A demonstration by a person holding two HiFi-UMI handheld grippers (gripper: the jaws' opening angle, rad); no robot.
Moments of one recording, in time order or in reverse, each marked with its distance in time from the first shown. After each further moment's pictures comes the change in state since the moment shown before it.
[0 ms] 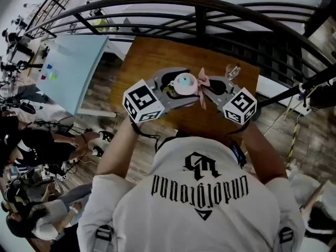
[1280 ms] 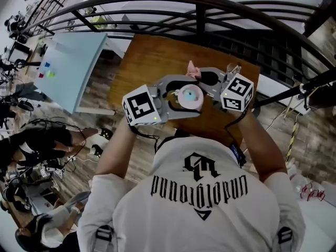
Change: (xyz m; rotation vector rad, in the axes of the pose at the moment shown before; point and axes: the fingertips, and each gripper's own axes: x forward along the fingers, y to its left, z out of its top) left arm -0.005 -0.053 0.014 0.076 -0.059 -0.235; right arm 0.039 0.008 0.020 0.115 -0.026 0.192
